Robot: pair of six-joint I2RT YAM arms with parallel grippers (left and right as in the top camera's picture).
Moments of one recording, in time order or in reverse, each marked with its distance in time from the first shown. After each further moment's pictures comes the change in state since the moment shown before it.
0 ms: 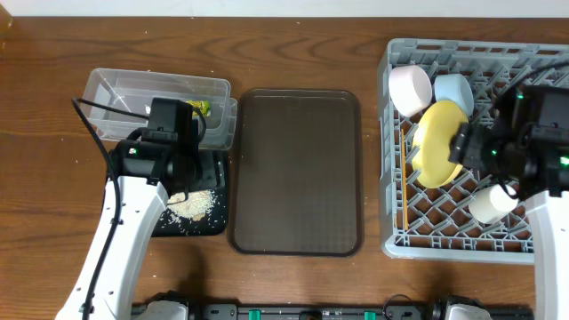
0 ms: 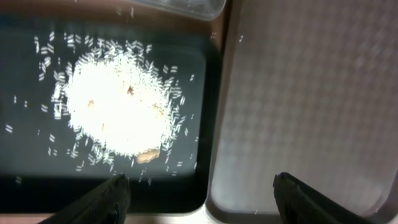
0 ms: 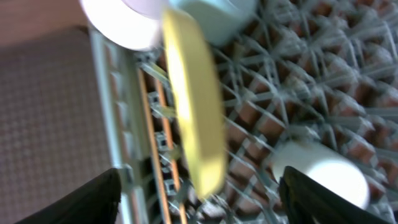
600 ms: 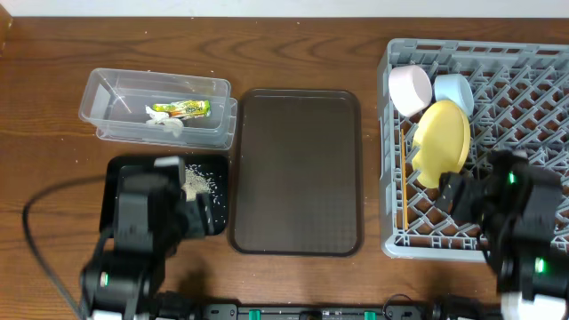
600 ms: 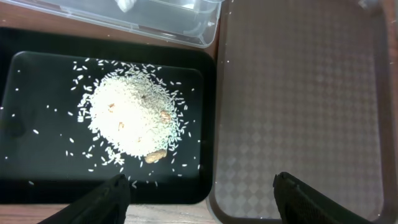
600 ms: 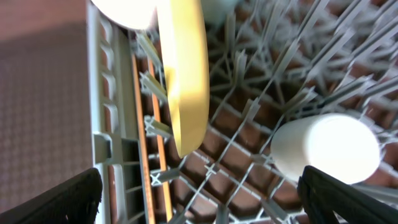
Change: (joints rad) left arm -0.013 -0.597 -0.311 0.112 -0.039 -0.002; right arm -0.003 -0.493 -0.470 0.234 0.008 -0.013
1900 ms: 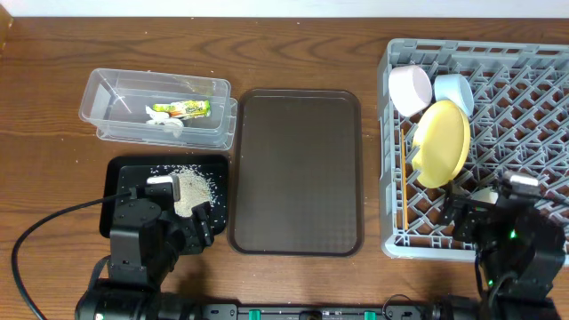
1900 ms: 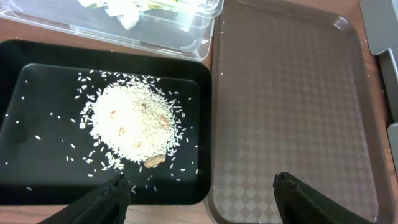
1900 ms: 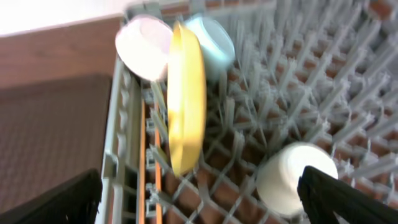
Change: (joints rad) left arm 0.000 -0.176 -0.064 0.008 0.001 0.000; right arm 0.039 -0.334 -0.151 0.131 0.048 -0.052
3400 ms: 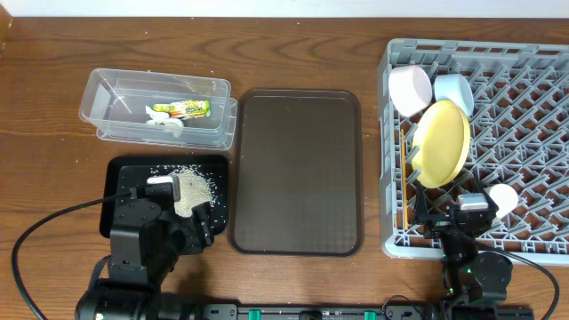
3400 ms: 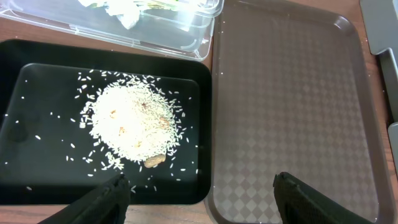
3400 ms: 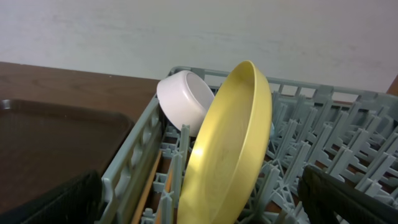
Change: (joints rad) left arm 0.000 0.000 -0.001 0.000 0.000 0.000; right arm 0.068 -0.415 -0.636 0.647 -0.086 -0.194
